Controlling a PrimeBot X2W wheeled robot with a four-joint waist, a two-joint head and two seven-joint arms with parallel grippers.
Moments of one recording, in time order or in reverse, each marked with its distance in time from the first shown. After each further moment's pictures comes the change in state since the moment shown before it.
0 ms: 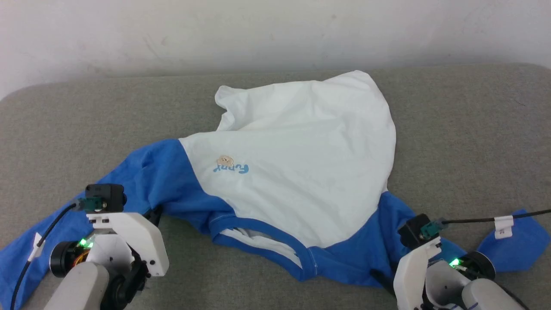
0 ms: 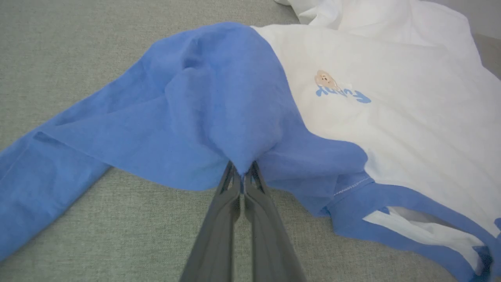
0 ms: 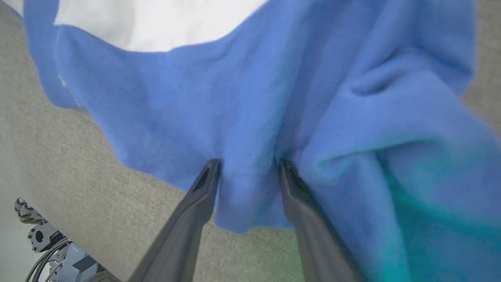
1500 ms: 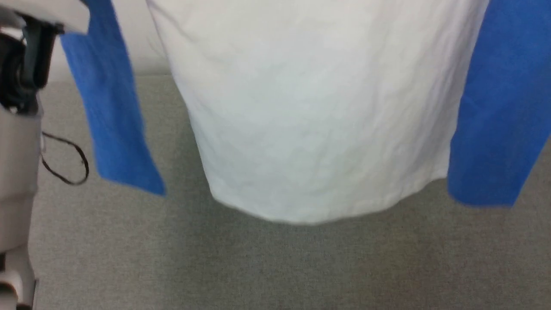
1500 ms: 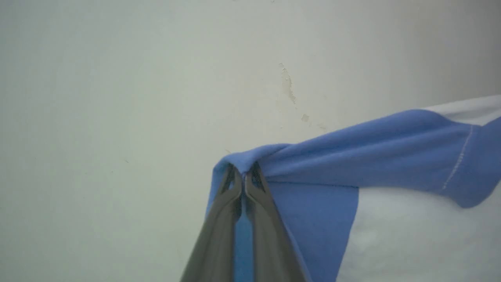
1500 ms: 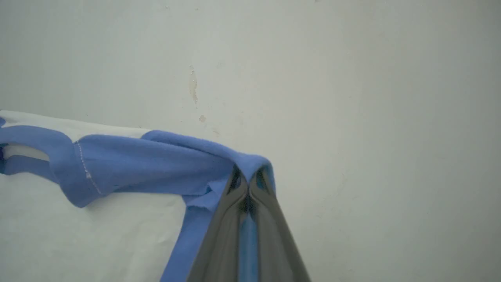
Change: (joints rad) left arm -0.769 0.037 0.072 0.017 0.121 -0.103 -0.306; right arm -0.827 -0.121 -0.400 -0.253 0.013 0.002 -0.225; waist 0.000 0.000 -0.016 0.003
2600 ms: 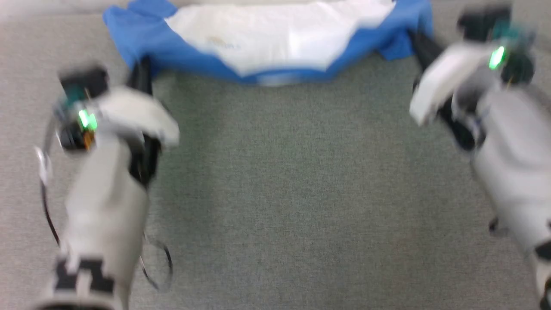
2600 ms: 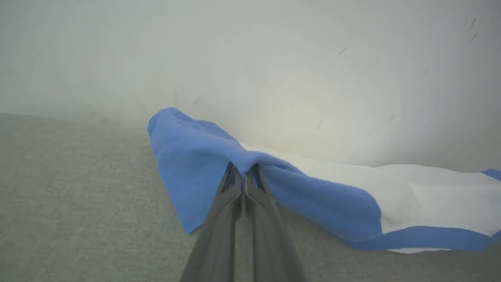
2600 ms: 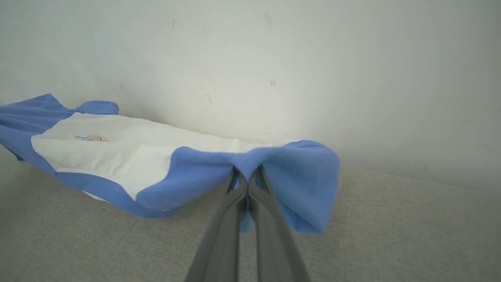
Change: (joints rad) left arm 0.076 -0.299 0.052 0.765 0.021 -0.093 -0.337; right arm -0.069 0.171 0.514 0.942 0.111 0.000 -0.514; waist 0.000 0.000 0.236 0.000
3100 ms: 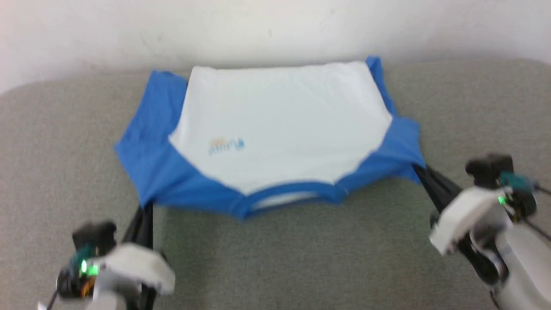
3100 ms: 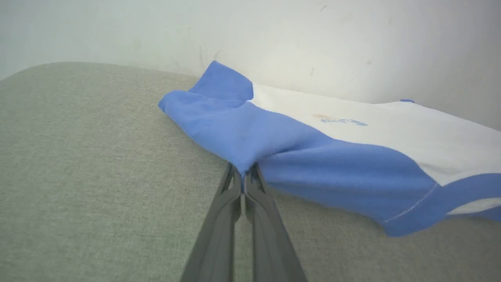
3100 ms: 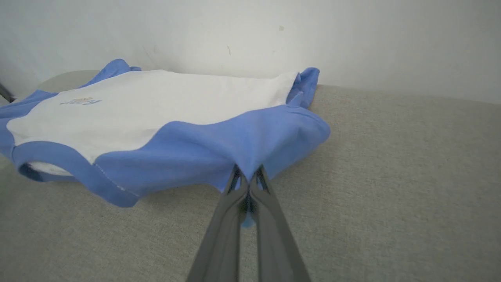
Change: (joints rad) left arm 0.723 0.051 0.052 -0.589 0.047 0.087 0.102; right arm 0.605 -0.144 -0.100 -0.447 0.014 -0.001 0.065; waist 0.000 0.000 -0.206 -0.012
